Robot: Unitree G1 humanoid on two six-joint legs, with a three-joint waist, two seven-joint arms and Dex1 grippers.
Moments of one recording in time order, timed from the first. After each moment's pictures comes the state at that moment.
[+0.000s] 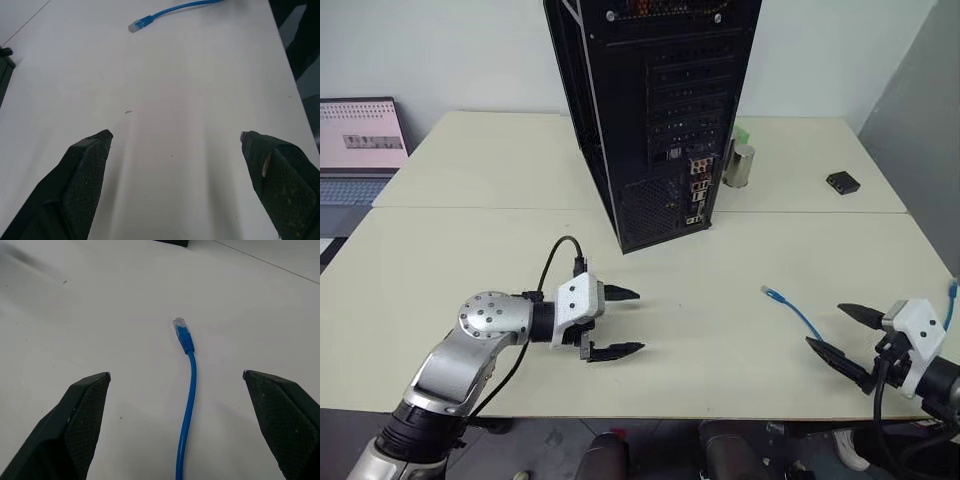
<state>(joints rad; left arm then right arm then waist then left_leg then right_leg) -0.20 0.74 -0.13 -0.30 -0.31 0.25 -1.16 0.39 -0.74 -0.41 -0.54 0.47 0.41 0.74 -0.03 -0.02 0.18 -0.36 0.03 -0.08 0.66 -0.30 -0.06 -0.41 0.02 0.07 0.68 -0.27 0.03</state>
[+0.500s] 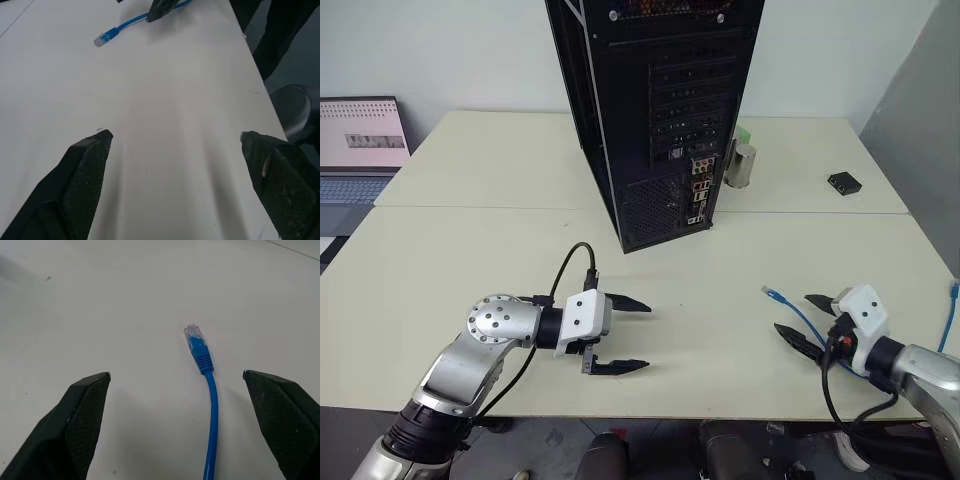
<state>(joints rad) -0.21 0.74 -0.18 -0.27 -0.29 0.14 -1.21 0.14 -0.69 -0.17 -0.40 0.37 0.48 0.65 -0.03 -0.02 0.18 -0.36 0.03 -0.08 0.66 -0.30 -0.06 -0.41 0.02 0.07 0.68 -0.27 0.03</state>
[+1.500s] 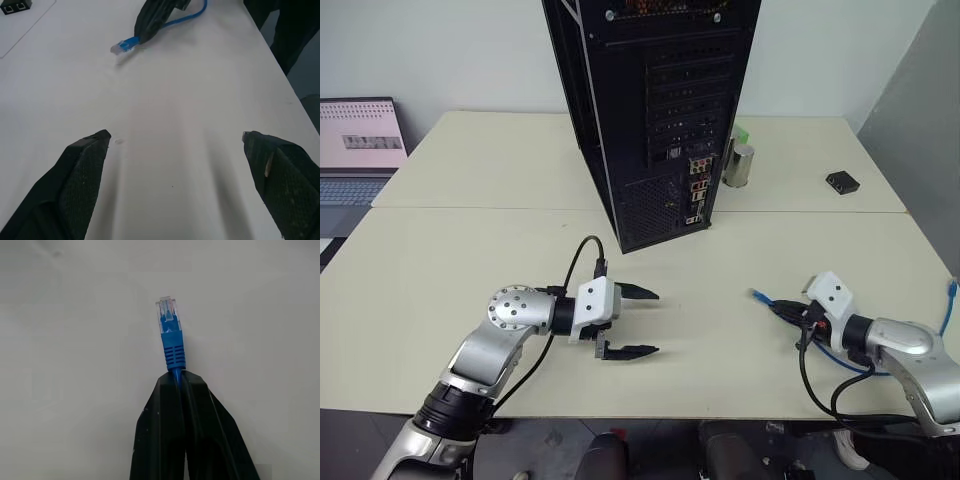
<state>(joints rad) -0.33 0.63 -0.21 -0.11 -0.26 0.09 -1.21 -0.05 -0.75 0.00 -0.32 0.26 0.42 0.80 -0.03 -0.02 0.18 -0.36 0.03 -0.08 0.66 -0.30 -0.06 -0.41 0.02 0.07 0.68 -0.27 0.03</state>
